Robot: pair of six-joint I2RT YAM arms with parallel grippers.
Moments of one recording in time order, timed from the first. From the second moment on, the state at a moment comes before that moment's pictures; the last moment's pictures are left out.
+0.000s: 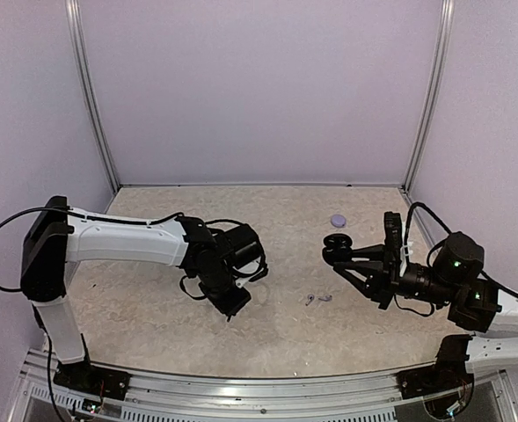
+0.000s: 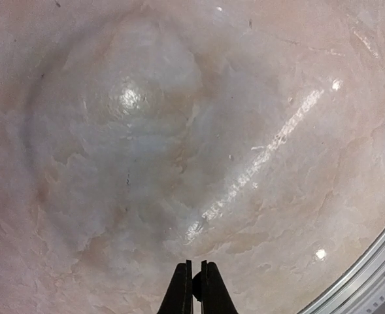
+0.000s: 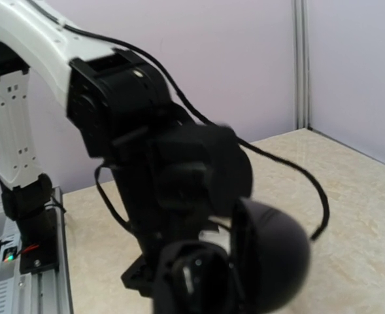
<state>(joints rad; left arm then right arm) -1.04 1.87 1.34 -0.84 0.00 -0.18 0.97 0.66 0.43 0.28 -0.23 0.11</state>
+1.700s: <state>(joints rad) -1.43 1.38 1.05 0.38 -0.25 0.22 1.03 0.91 0.38 0.72 -0.46 0.13</state>
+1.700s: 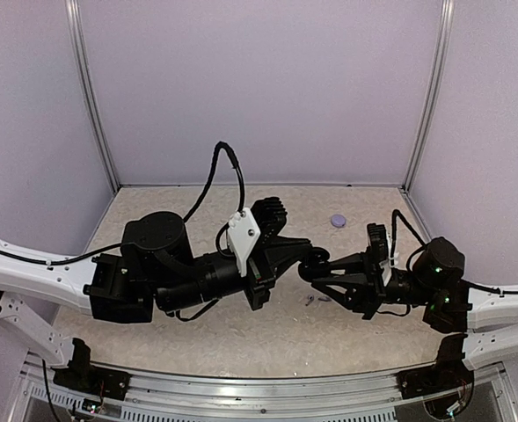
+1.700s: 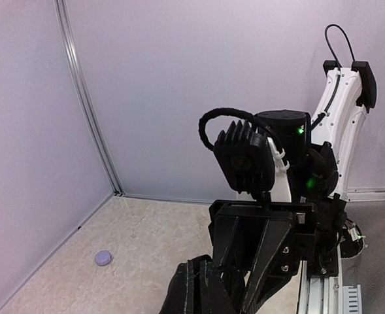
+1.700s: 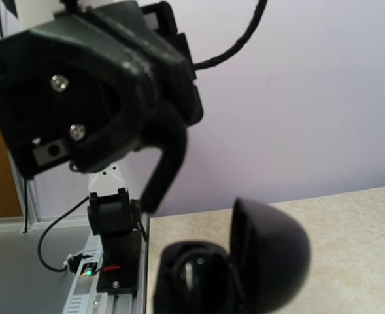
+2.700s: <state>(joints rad) -1.43 1.43 1.07 0.40 -0.28 0.26 1.03 0.92 0.38 0.76 -0.47 0.15</state>
